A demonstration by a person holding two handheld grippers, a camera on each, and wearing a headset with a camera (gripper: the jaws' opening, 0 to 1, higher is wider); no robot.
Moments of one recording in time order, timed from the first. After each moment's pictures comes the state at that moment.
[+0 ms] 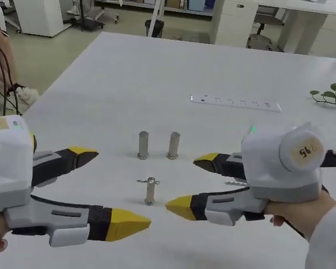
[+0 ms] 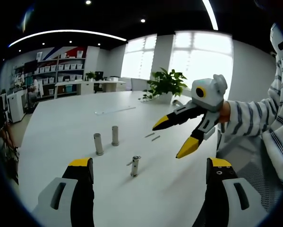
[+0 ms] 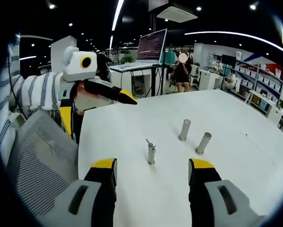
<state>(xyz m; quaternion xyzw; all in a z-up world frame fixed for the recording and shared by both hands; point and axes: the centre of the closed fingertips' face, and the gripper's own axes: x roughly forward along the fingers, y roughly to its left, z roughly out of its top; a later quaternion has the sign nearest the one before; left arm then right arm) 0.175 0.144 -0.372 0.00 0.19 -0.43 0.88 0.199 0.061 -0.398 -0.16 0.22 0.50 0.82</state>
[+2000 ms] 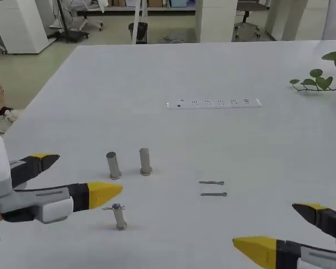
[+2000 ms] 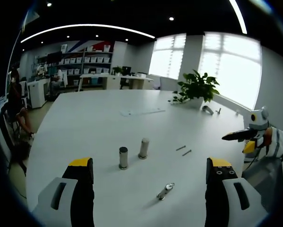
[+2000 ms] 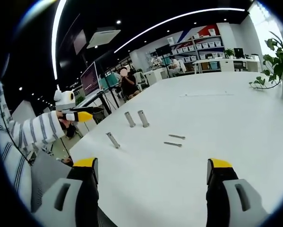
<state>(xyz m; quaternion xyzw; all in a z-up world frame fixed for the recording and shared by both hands) 0.265 0.145 -0.368 -0.02 0.23 -0.31 0.92 0.183 -0.103 -0.399 0.08 0.27 0.31 0.91</state>
